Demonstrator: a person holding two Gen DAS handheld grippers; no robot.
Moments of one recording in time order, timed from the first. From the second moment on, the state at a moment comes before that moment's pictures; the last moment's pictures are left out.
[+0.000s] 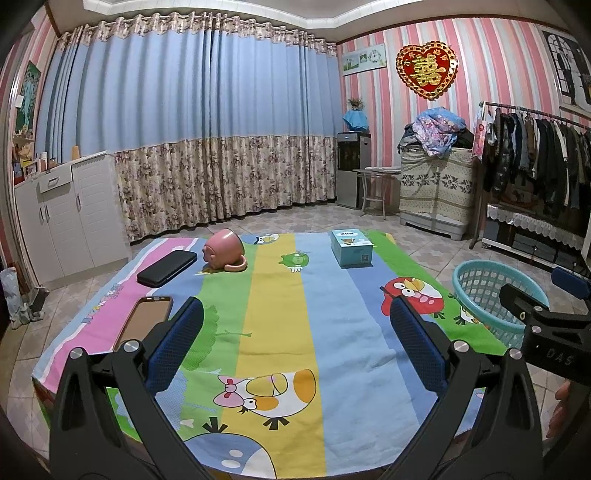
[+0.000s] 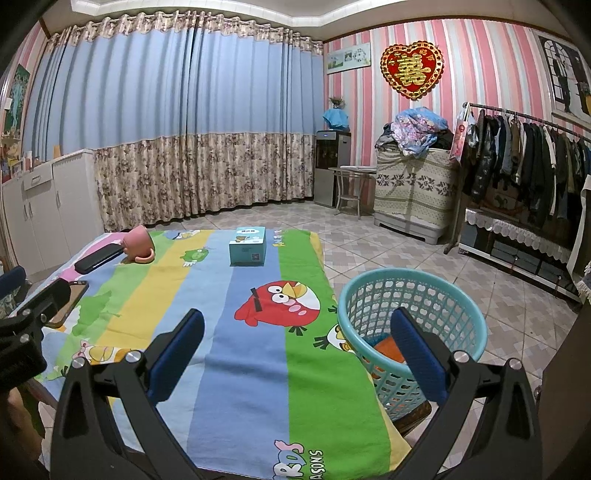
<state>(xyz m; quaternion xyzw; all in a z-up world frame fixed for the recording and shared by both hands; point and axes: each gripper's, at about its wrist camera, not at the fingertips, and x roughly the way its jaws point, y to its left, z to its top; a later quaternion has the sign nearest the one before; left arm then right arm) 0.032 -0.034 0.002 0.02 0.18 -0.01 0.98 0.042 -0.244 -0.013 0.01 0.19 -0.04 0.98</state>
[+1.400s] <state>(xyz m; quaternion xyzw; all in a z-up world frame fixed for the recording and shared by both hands) 0.031 -0.029 0.006 0.03 0.17 0.00 0.98 0.043 -0.243 -0.014 0.01 0.19 -0.04 0.98</state>
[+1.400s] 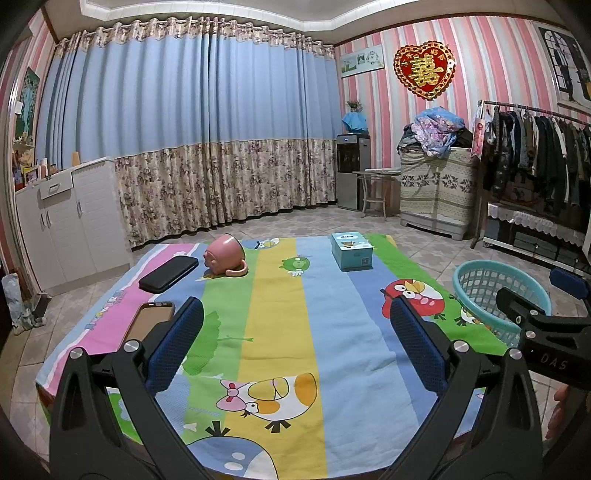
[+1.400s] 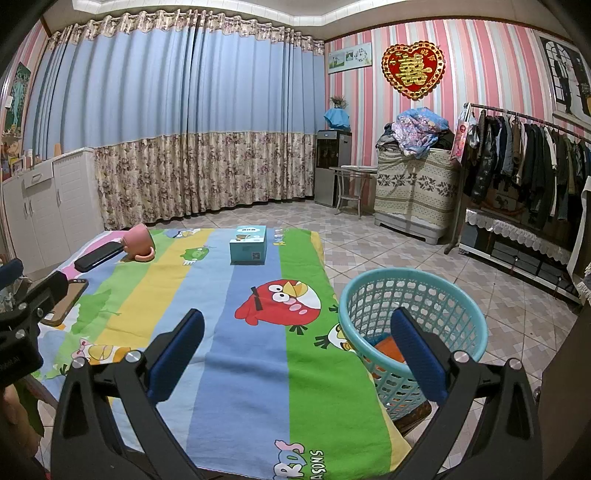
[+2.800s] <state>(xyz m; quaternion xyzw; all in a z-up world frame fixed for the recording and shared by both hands) 0.026 -0.025 0.011 0.03 0.16 0.00 0.99 0.044 -0.246 -0.015 0.01 0.19 -0.04 0.98</state>
